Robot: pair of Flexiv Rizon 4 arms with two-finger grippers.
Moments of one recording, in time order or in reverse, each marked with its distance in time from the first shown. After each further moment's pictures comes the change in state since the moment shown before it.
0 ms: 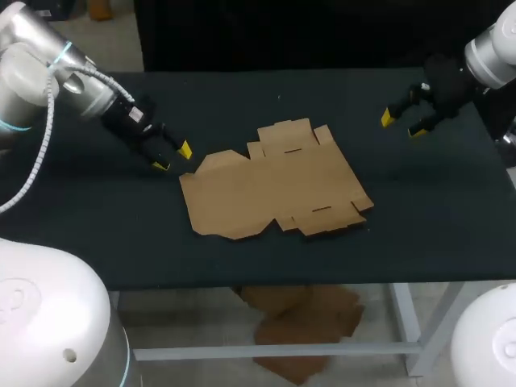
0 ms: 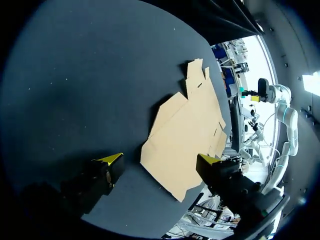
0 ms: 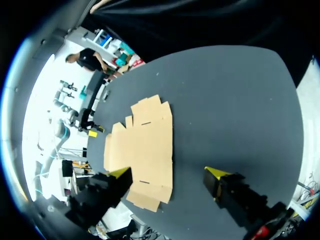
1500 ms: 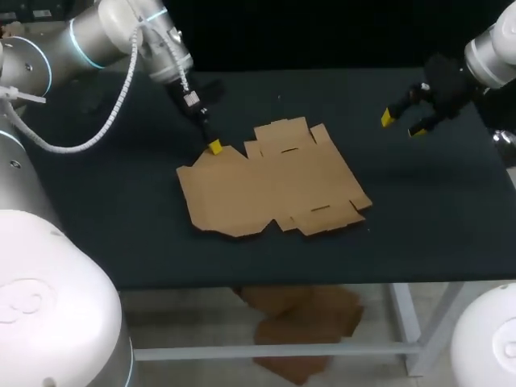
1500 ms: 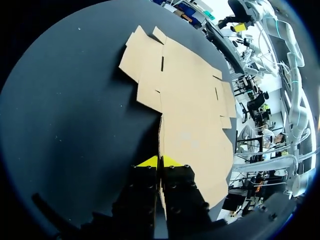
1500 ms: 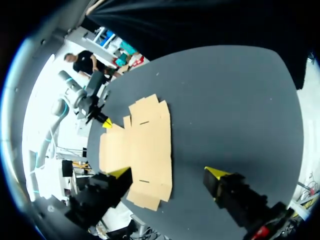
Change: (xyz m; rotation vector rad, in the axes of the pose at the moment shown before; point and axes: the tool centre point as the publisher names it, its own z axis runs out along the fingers) left arm 0.032 -0.075 0.061 -0.387 -0.066 0.691; right arm 0.000 0.000 0.000 0.000 0.000 0.000
